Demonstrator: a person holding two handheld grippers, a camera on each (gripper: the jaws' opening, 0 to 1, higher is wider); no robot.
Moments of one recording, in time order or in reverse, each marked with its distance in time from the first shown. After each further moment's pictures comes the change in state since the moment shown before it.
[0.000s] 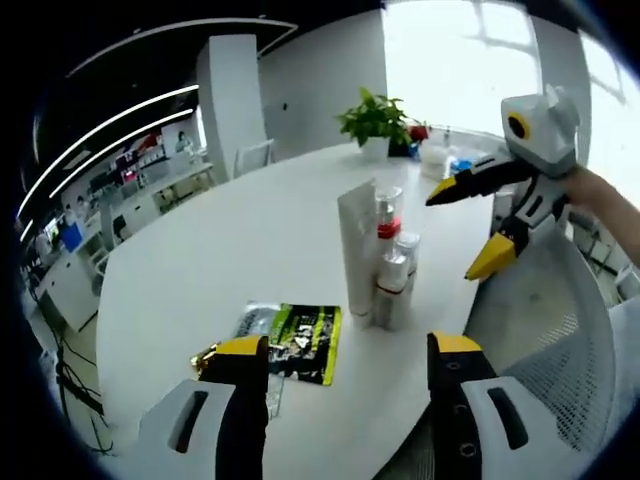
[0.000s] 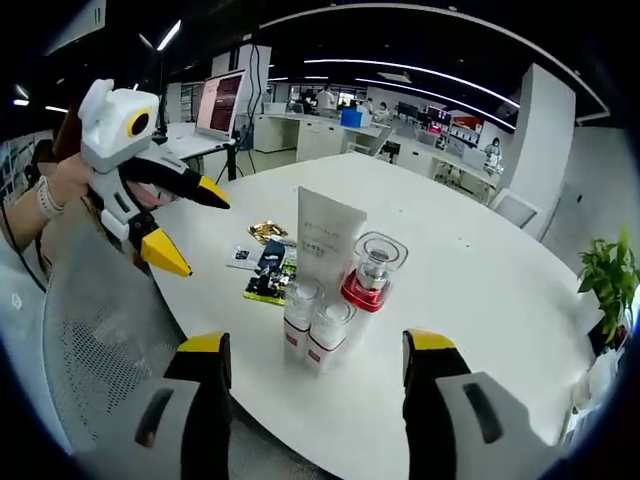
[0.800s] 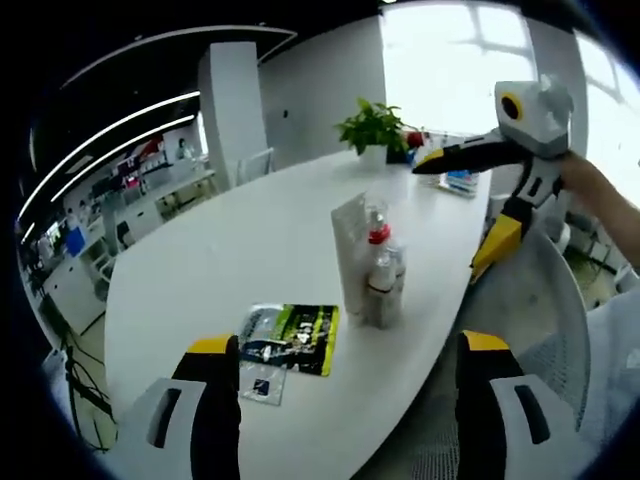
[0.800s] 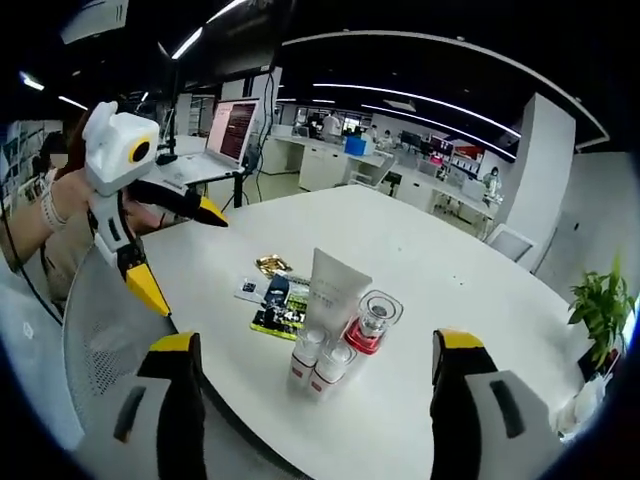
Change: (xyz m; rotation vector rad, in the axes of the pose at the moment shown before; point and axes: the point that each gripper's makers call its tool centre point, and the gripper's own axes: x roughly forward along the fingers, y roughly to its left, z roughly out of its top) left arm -0.025 -0.006 0.005 0.014 -0.028 -0.007; right arm -0.022 0.007 0.043 -0.070 -0.109 -0.013
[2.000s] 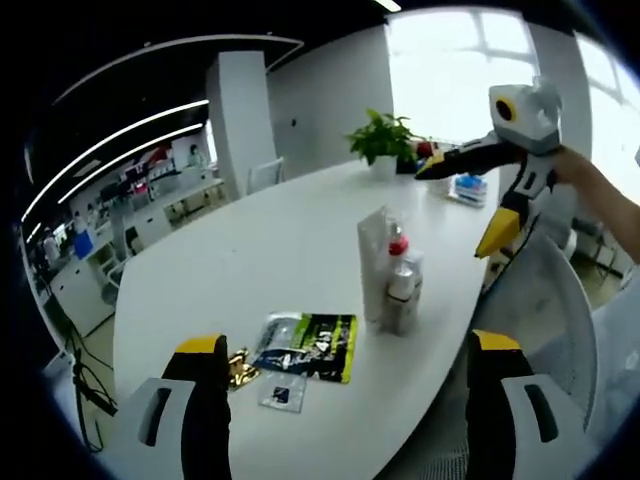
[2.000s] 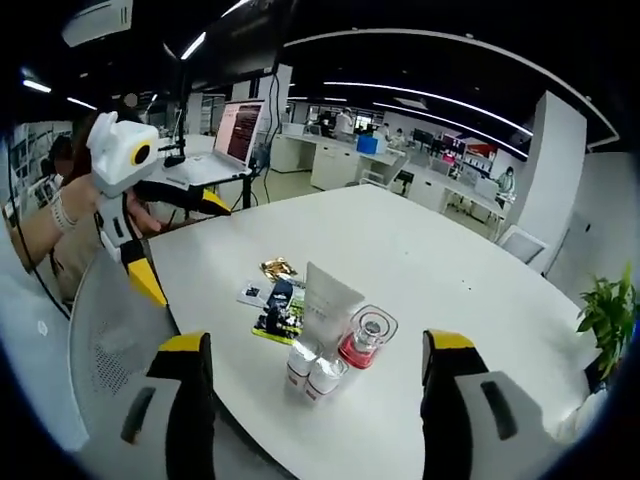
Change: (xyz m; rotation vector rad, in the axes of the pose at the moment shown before) left arm -0.004 0.021 0.007 -0.002 -0.043 0.024; right arm 0.011 -0.018 0.005 0.017 0.026 0.072
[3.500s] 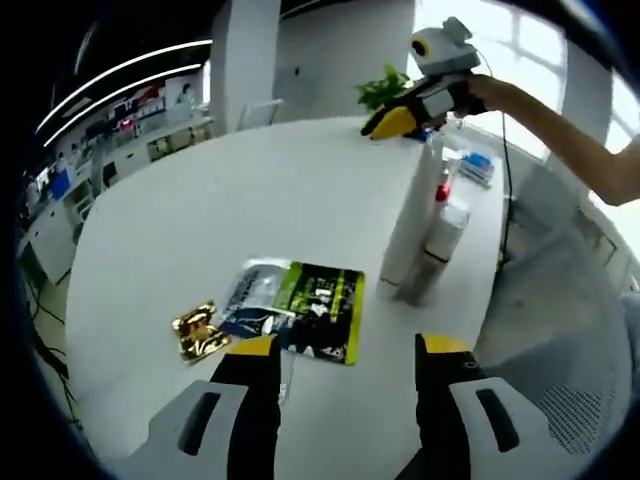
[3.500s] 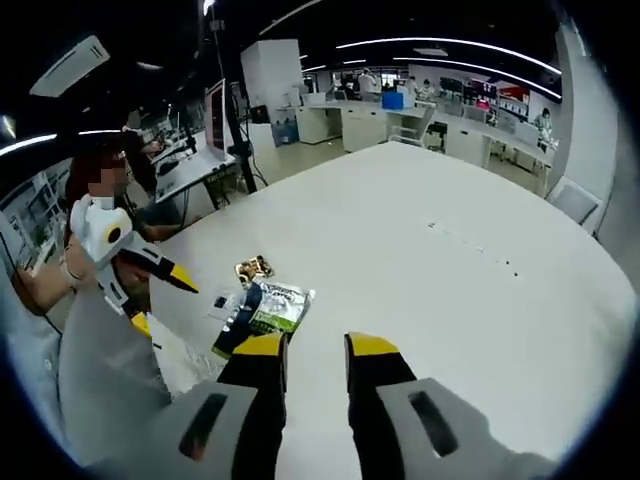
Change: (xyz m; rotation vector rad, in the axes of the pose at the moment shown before) left arm 0.070 0.029 -0.062 -0.189 0.190 -0.096; right arm 0.128 -0.091 0.000 0.152 0.159 0.313
